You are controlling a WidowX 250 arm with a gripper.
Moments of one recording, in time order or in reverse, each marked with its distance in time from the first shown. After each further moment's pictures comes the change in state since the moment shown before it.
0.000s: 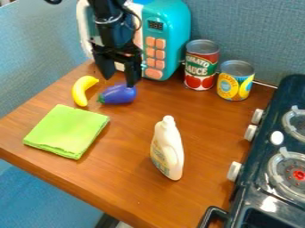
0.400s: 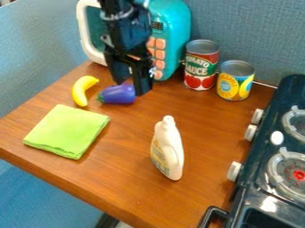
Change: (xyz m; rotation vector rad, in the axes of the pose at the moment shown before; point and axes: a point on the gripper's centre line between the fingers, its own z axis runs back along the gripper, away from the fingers) arm -0.024 -0.047 0.027 -0.081 0.014 -0.223
